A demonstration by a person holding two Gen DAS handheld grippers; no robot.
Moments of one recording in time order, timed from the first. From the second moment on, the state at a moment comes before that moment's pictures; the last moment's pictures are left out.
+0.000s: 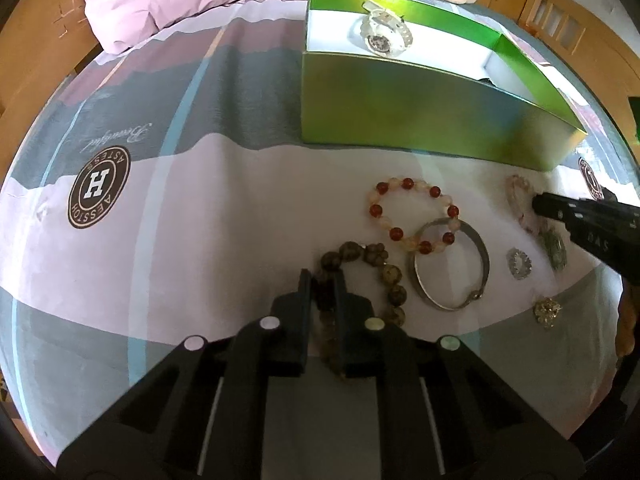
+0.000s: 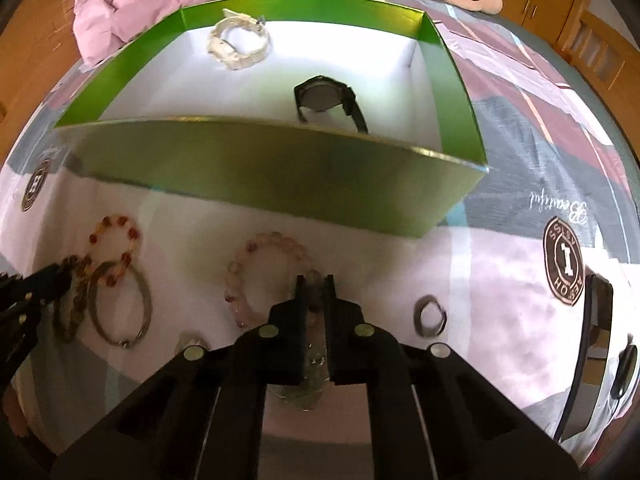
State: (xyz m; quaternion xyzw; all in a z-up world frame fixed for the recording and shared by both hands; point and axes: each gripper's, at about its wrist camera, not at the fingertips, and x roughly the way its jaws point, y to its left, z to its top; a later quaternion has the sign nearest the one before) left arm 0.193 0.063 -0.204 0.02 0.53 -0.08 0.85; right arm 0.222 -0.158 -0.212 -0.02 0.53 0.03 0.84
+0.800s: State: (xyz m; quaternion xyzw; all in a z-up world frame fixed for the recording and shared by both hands) left arm 0.199 0.036 -0.004 -0.01 0.37 -0.13 0.92; right arm 0.201 -0.157 -0.008 0.02 0.35 0.09 0.93
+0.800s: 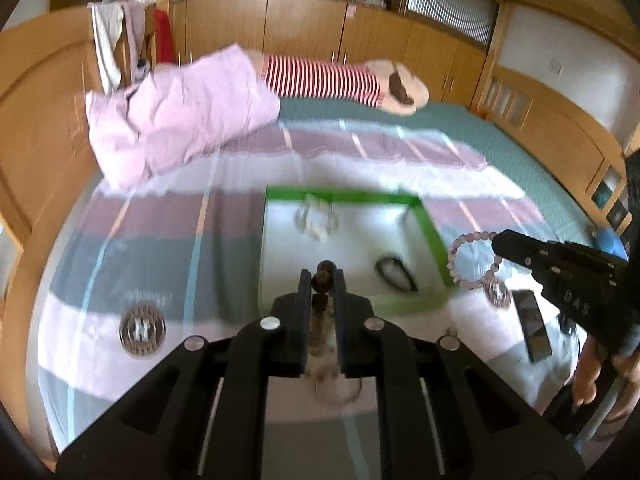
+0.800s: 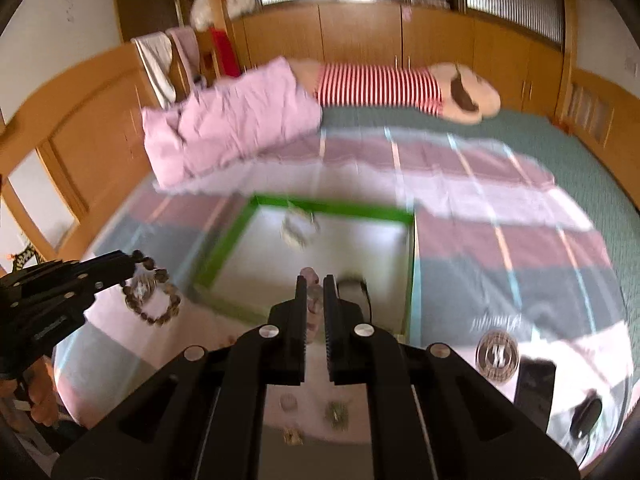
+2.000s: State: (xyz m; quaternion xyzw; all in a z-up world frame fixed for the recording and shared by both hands) left arm 0.239 0.030 -0.101 0.01 0.45 -0.08 0.89; right arm 0.208 -0.205 -0.092 0.03 0.42 0.06 0.90
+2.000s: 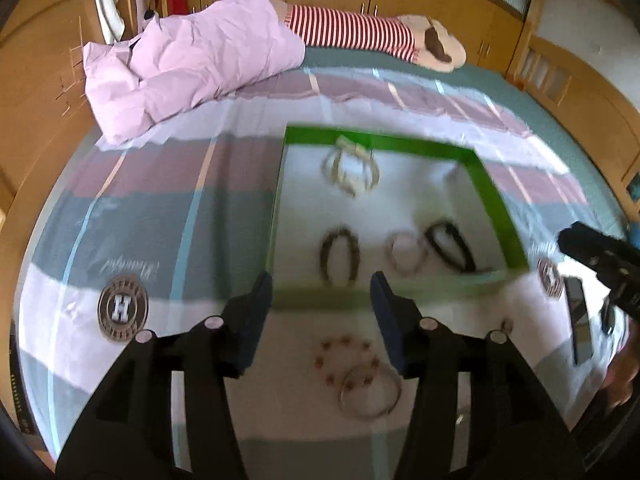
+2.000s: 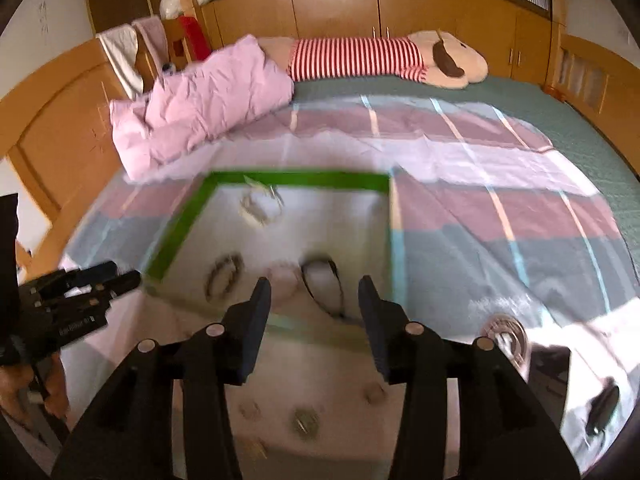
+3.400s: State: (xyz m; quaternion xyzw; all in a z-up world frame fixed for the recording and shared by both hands) left arm 0.220 0.026 -0.206 0.02 0.52 -0.11 0.84; right arm 0.169 -0.172 -0.209 0.02 0.52 0.03 0.85
